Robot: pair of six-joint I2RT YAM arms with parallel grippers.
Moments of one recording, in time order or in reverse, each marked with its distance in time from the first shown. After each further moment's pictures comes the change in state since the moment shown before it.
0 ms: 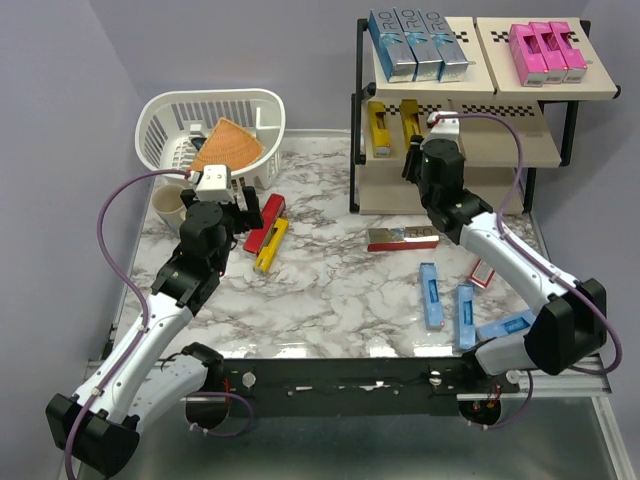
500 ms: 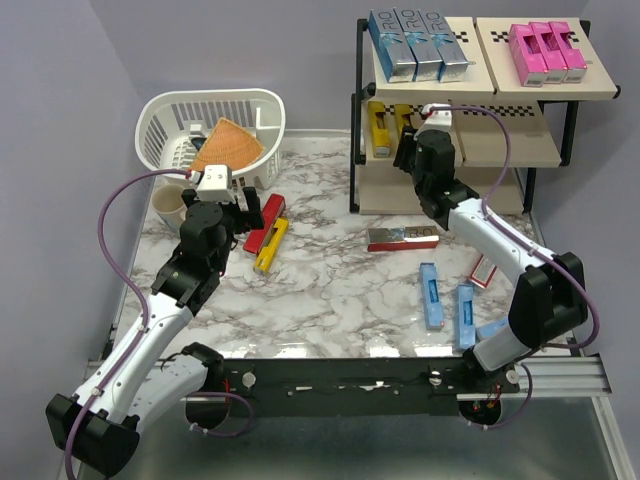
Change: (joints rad) left arm 0.000 0.000 0.000 0.000 0.013 -0.001; right arm -0.052 0.190 0.067 0.141 -0.075 0.006
